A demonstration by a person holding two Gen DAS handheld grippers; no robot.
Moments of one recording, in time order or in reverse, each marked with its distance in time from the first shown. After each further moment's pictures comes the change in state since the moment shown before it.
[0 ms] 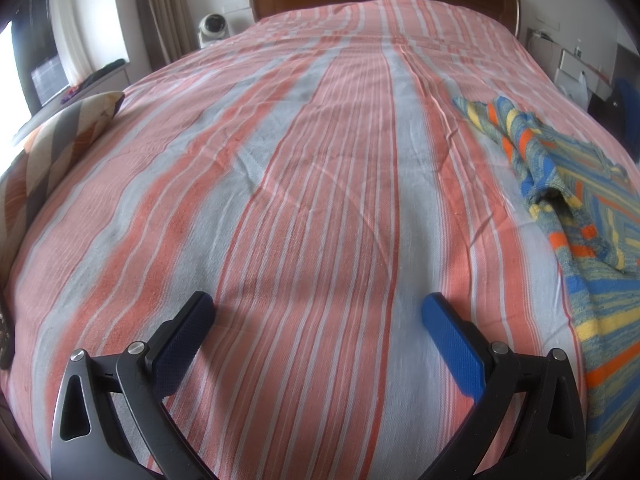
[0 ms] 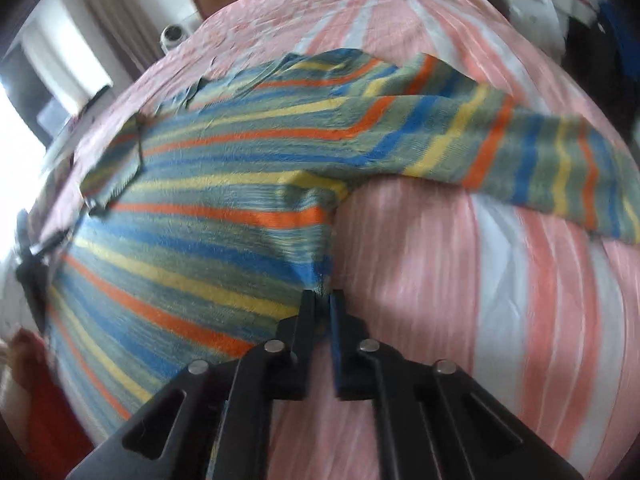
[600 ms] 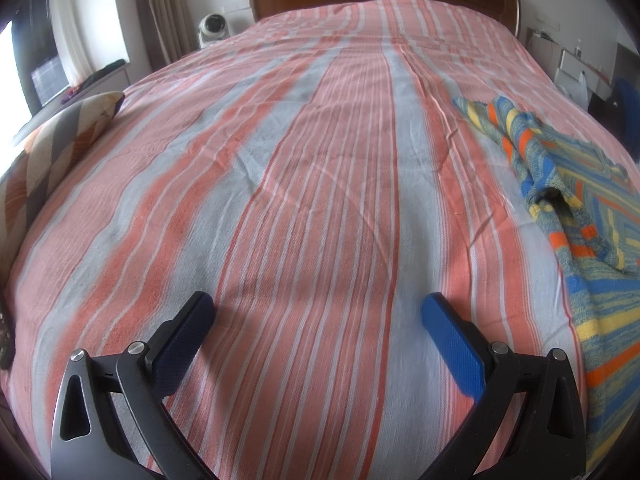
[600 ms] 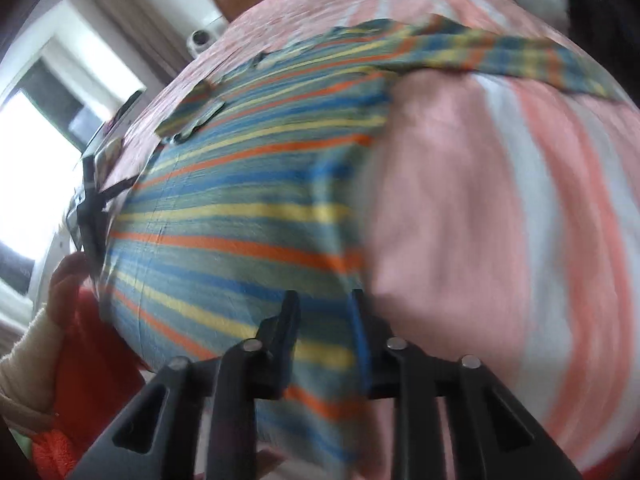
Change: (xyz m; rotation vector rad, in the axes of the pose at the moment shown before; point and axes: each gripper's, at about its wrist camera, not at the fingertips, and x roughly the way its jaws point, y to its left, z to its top) left arm 0.000 0.000 0.000 0.001 0.000 0.001; right arm -0.066 0.025 -0.124 0.047 -0.003 0.105
